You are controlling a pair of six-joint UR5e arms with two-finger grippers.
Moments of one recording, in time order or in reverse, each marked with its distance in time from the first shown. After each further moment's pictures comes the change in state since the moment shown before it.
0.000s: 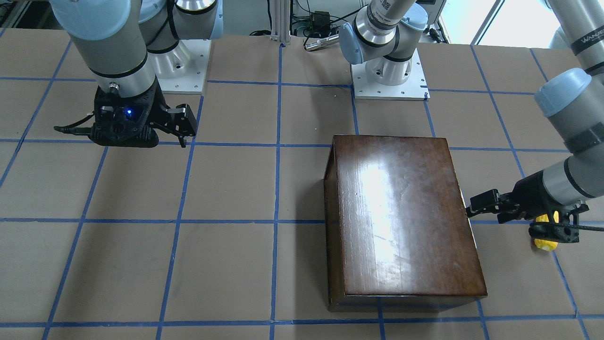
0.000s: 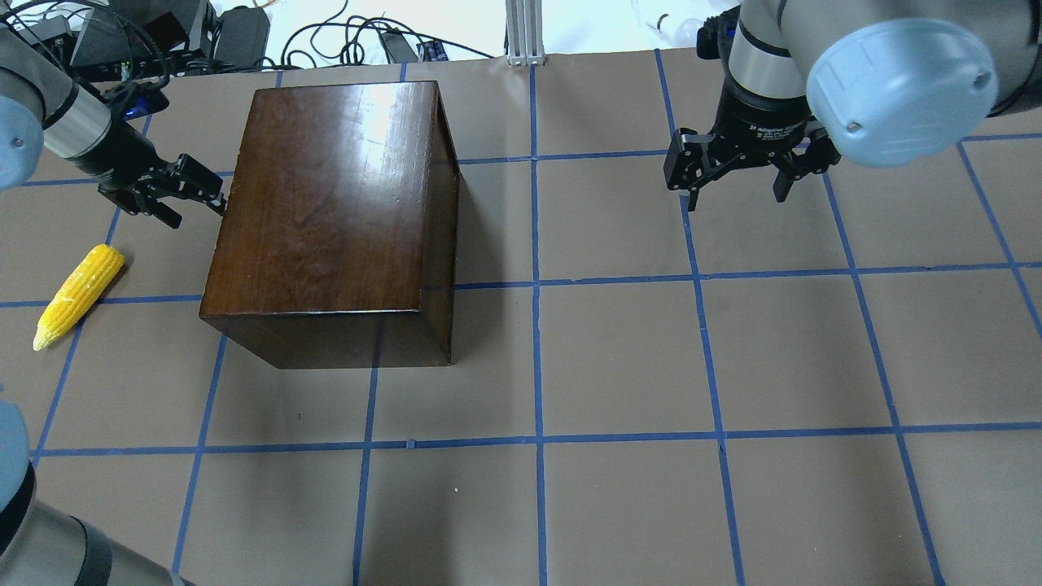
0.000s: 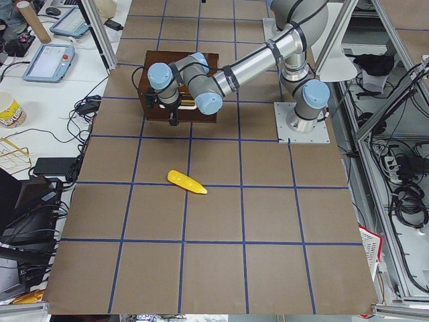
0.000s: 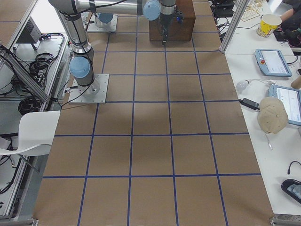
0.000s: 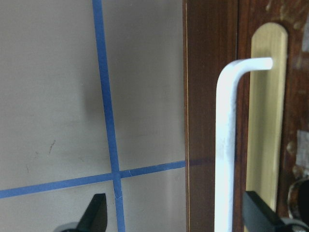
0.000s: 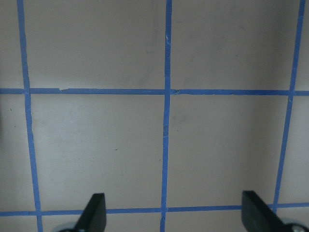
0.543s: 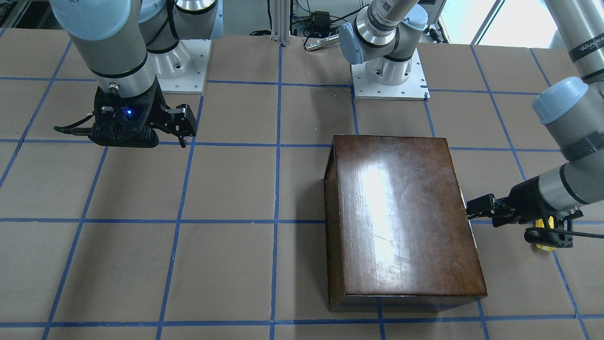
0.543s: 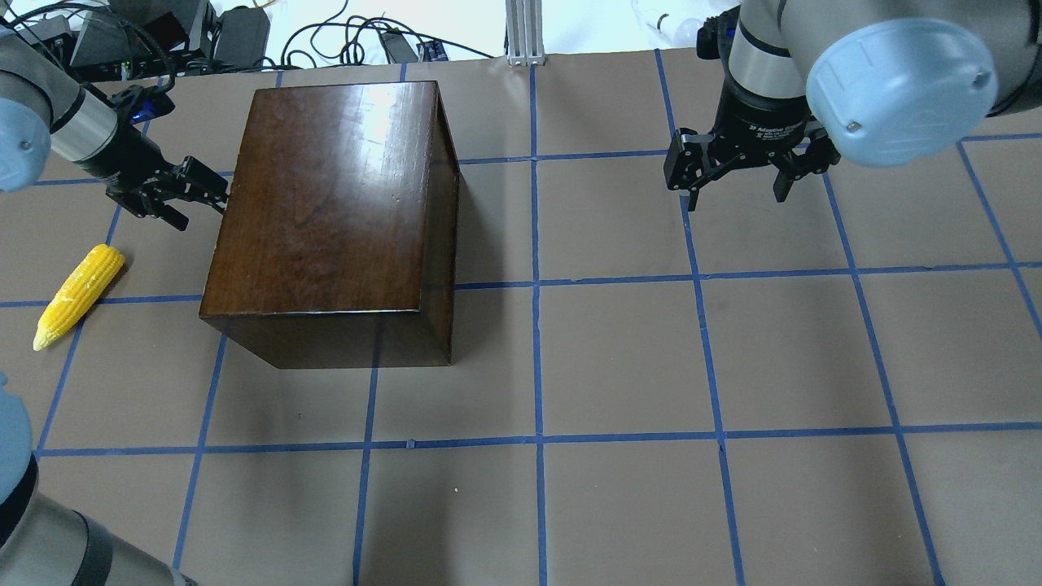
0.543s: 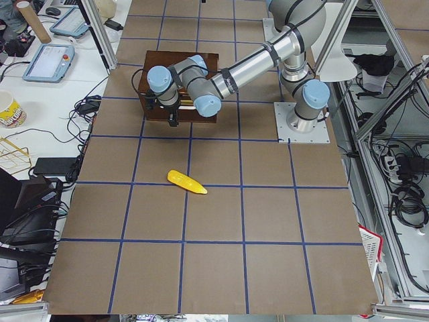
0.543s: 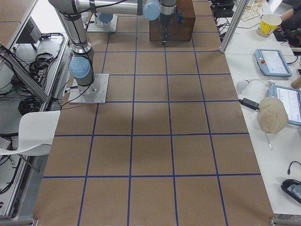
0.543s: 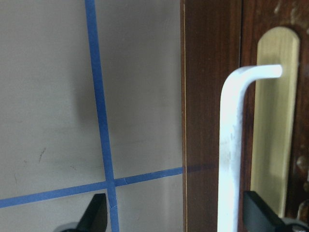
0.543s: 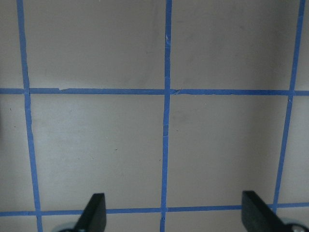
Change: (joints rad) left arm 0.000 -0.015 -0.001 0.003 -0.010 0.005; right arm 0.000 0.001 0.000 0.001 -0.001 0.000
